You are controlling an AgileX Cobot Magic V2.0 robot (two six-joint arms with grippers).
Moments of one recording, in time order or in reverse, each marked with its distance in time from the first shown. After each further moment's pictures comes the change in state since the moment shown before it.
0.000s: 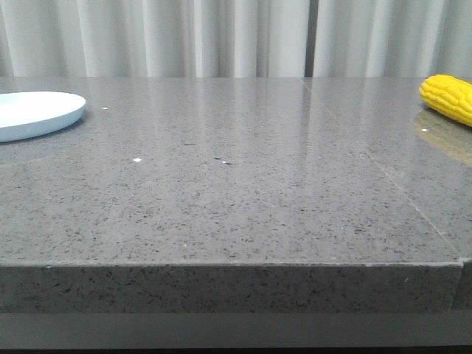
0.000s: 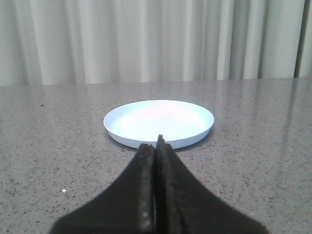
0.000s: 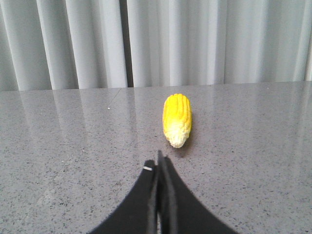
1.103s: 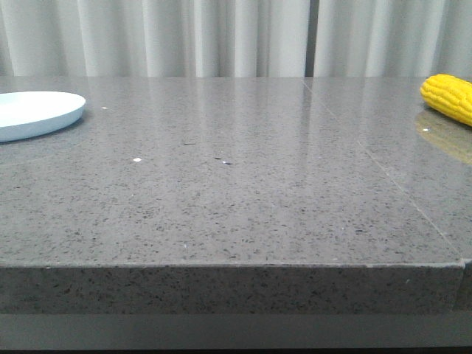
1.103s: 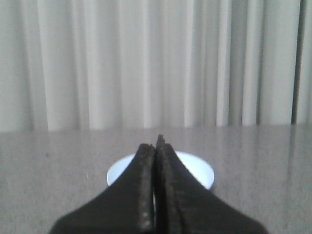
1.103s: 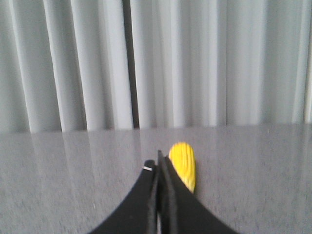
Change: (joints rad) left arm 0.000 0.000 -0.115 0.000 -0.067 0.000; right arm 0.000 0.000 -0.219 0.008 0.101 0.002
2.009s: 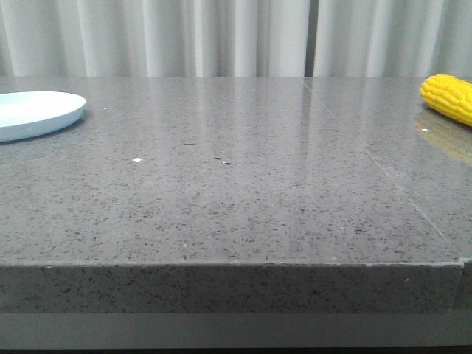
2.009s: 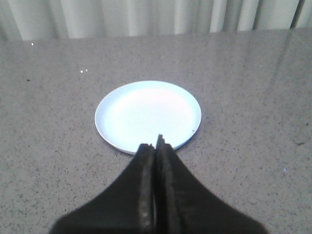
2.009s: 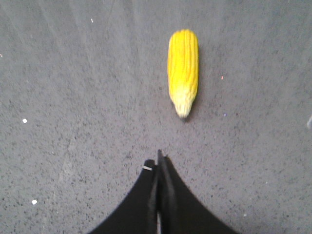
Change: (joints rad) left arm 0.000 0.577 -0.631 -0.004 0.651 0.000; right arm 0.000 0.618 -0.503 0.001 0.560 -0.007
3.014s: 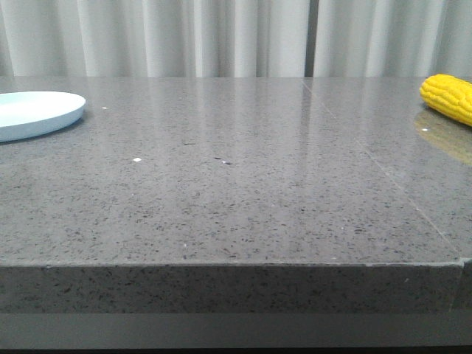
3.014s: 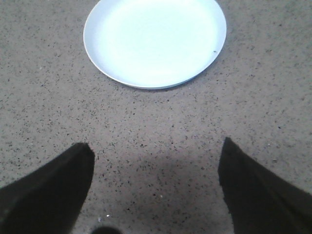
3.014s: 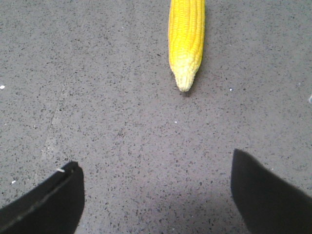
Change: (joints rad) left arm 0.000 0.333 -0.122 0.077 0.172 0.000; right arm 0.000 0.109 0.000 0.000 0.007 -0.047
